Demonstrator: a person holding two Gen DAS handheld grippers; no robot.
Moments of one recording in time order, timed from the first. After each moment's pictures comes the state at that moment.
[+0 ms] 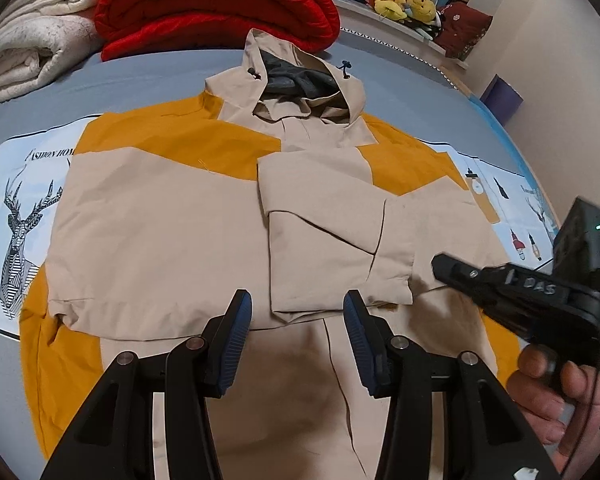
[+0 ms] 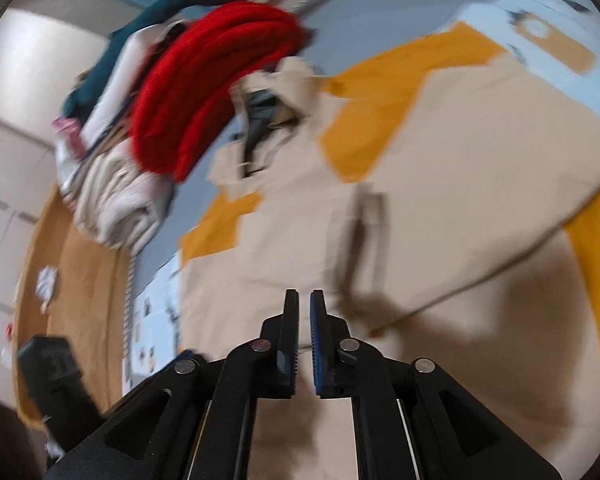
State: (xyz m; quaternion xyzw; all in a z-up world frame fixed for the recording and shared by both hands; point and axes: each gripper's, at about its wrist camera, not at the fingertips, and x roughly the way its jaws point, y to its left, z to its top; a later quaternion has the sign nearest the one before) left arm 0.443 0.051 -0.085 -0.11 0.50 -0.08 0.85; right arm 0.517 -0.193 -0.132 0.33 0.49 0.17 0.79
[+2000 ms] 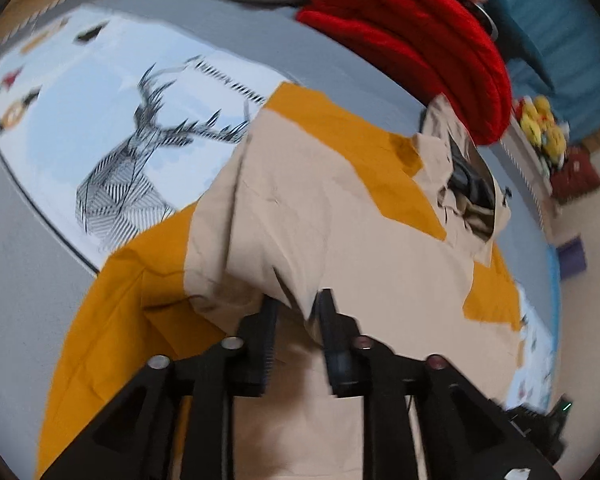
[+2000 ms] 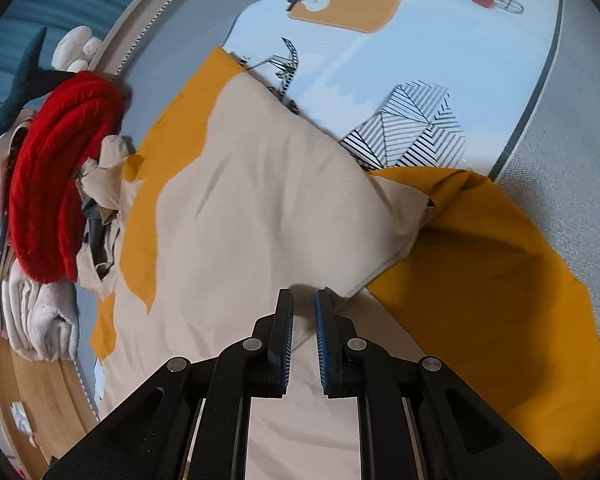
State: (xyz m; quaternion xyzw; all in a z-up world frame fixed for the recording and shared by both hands) left arm 0.432 0.197 -0.113 -0.34 0.48 0.12 0.80; right arm 0.528 -0.298 -0.174 0.39 0.55 -0.06 0.74
